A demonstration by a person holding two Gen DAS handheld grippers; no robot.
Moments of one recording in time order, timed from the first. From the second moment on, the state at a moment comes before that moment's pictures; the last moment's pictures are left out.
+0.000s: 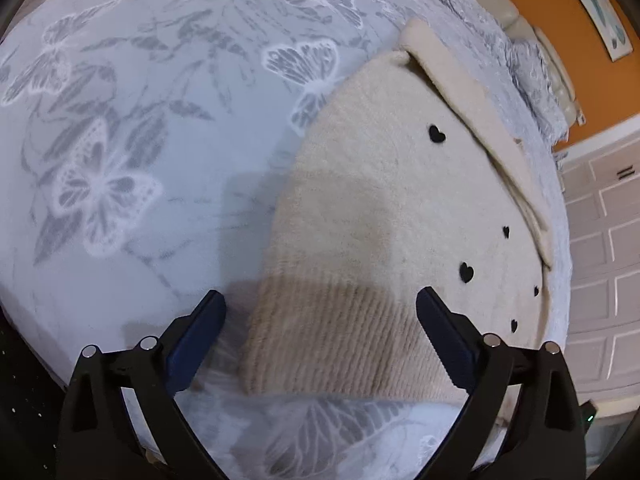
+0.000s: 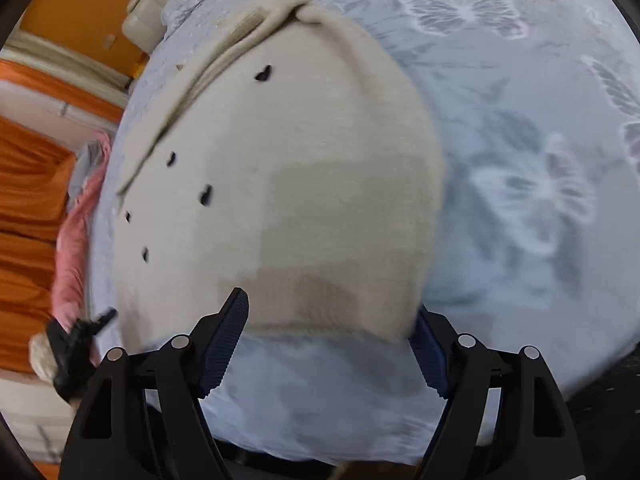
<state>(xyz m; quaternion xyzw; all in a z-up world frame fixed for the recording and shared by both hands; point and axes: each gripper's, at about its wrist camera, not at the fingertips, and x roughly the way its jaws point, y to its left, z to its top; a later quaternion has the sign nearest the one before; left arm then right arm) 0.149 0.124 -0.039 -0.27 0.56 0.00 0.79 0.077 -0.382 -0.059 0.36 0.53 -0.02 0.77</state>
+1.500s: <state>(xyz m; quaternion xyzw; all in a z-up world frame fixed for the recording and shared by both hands) -0.049 0.140 0.030 -0.23 0.62 -0.09 0.75 -0.137 -0.414 0.036 0.29 0.54 -0.05 0.79</state>
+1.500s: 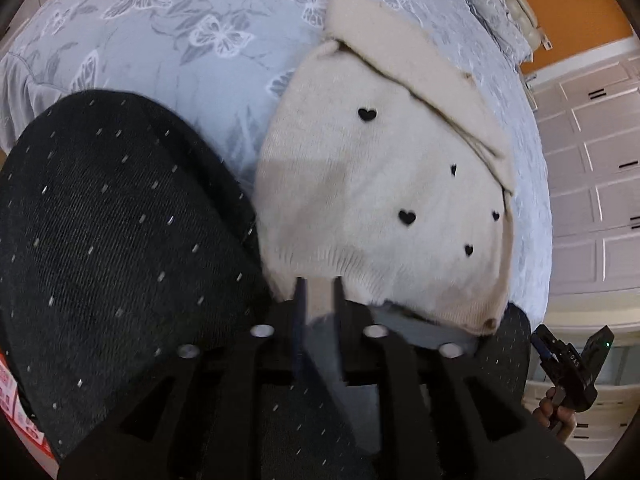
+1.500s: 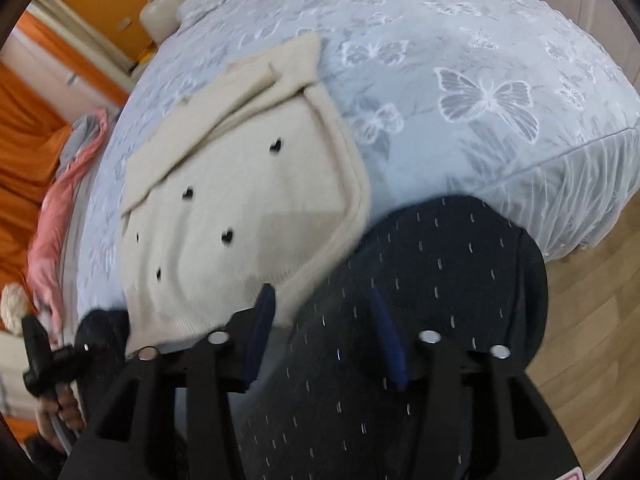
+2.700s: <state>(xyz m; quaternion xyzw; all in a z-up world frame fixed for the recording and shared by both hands) 0.015 0.132 -0.049 -0.23 0.71 -0.01 0.66 -0.052 -0.385 -0.056 0.25 0.68 -0.09 0.68</state>
